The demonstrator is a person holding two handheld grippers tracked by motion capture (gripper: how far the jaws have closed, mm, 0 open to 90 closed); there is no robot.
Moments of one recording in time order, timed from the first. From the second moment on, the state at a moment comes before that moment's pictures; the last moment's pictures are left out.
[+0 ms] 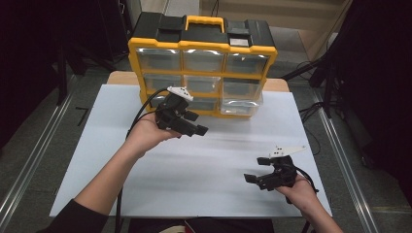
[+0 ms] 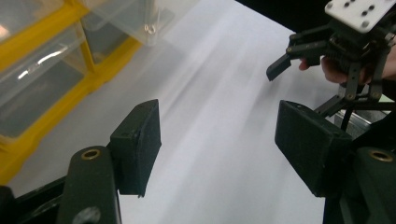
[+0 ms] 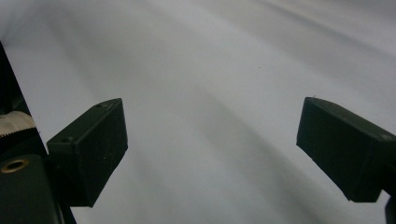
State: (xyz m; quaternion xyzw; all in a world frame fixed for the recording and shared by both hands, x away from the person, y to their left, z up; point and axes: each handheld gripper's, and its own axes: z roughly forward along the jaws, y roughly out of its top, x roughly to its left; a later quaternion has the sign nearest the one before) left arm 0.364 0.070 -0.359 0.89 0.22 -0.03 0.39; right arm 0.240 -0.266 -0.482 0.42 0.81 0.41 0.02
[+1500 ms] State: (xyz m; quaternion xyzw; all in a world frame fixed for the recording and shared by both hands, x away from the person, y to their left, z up) left arm 0.314 0.145 -0.445 0.88 0.28 -0.01 0.39; right arm 0.241 -0.267 -0.483 0.42 0.81 0.40 0.03
